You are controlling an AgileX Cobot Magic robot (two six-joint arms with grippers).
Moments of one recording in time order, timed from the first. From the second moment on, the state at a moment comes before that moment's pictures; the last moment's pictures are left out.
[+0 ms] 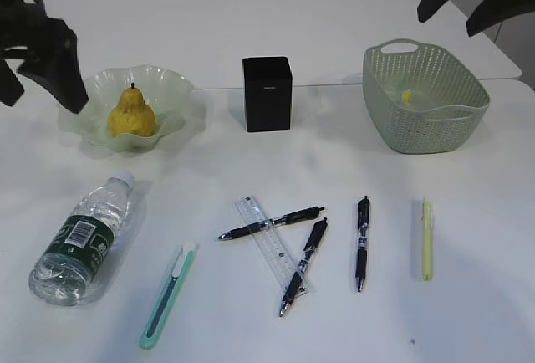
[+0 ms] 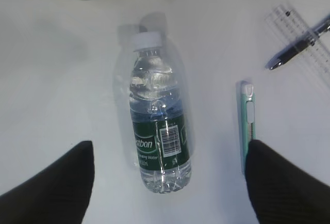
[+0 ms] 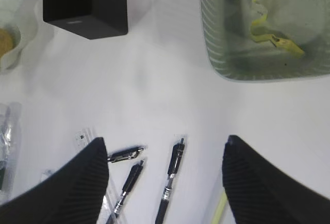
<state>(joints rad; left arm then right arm) -0.21 1.66 -1.53 -0.11 1.24 0.02 0.01 1.83 -1.86 0.30 1.26 0.04</state>
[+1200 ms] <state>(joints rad) -0.25 1.95 -1.53 -0.05 1.19 -0.02 0.01 1.81 -1.80 0.25 1.25 0.04</state>
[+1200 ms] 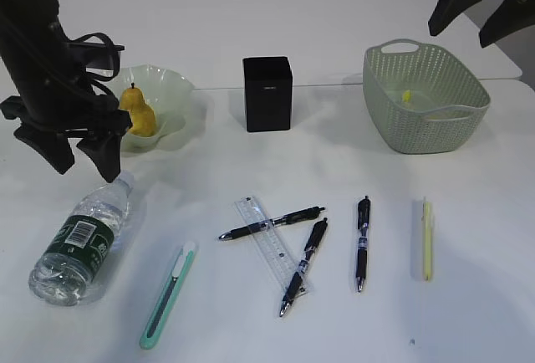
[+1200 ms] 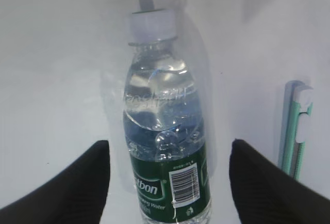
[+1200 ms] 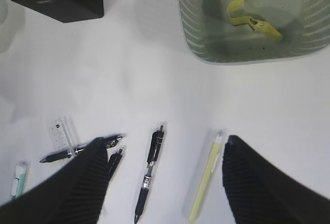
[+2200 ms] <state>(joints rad) -0.25 2.08 -1.53 -0.06 1.19 -0.05 0.01 1.81 -1.80 0.25 1.25 0.04</state>
